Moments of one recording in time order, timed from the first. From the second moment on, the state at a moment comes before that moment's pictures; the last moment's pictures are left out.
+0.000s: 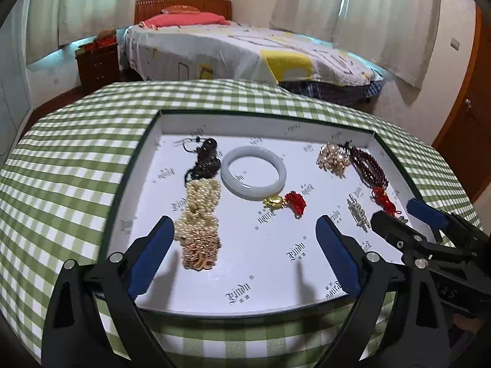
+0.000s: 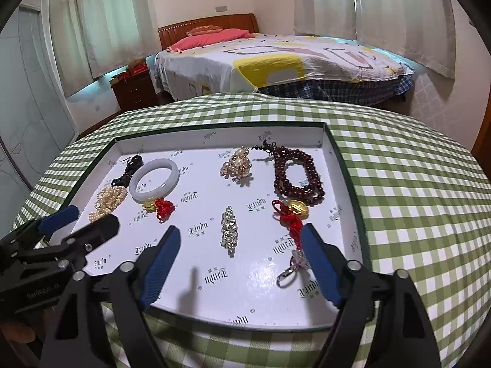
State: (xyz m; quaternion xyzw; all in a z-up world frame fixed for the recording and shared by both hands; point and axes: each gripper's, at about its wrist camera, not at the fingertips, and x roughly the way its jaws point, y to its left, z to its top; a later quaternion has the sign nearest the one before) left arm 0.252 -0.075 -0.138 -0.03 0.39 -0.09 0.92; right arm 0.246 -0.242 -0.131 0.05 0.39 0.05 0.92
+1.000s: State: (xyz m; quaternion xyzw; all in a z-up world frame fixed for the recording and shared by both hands) left arm 0.137 -0.042 -0.052 -0.02 0.30 -0.06 0.95; right arm 0.143 -0.230 -0.052 0.04 0.29 0.04 0.95
